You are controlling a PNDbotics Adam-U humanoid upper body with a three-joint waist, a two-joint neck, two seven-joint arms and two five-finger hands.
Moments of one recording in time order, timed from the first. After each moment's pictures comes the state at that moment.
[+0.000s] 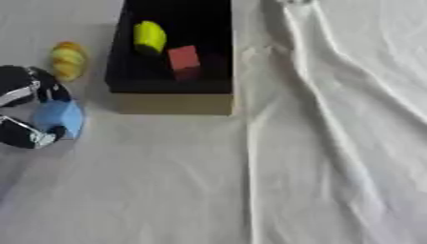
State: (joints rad) left arm -0.39 0.98 -0.15 -1.79 -0.59 0.07 -0.47; right arm -0.42 -0.91 -0.07 -1.99 0.02 0.06 -0.40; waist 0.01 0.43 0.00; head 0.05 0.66
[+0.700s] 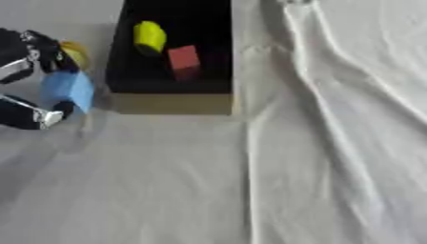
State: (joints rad) left arm -0.48 0.99 -0.10 -1.98 -0.60 0.04 -0.41; right arm -0.41 -0.90 -0.07 -1.99 0.01 0.06 -0.40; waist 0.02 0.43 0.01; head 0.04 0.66
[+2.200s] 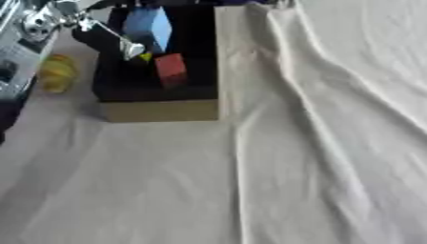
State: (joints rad) left arm -0.97 0.65 -0.27 -1.52 -0.70 -0.08 -0.47; right arm -0.47 -0.90 -0.05 -1.99 -0.01 0.05 -0.38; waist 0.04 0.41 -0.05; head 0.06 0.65
